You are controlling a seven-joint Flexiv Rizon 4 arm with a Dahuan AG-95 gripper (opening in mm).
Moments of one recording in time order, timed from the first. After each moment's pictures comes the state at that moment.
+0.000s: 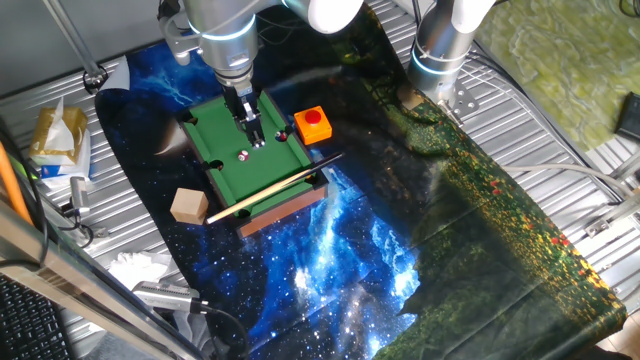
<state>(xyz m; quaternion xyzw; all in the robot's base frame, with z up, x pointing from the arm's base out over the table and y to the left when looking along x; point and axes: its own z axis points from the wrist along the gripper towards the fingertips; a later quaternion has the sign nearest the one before) 0.500 0.000 0.170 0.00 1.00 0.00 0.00</state>
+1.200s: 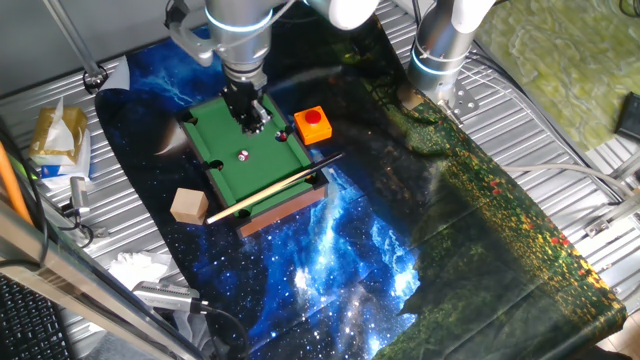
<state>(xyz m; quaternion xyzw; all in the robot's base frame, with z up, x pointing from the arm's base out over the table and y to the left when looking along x) 0.499 0.001 0.171 -0.19 0.98 0.00 0.05</state>
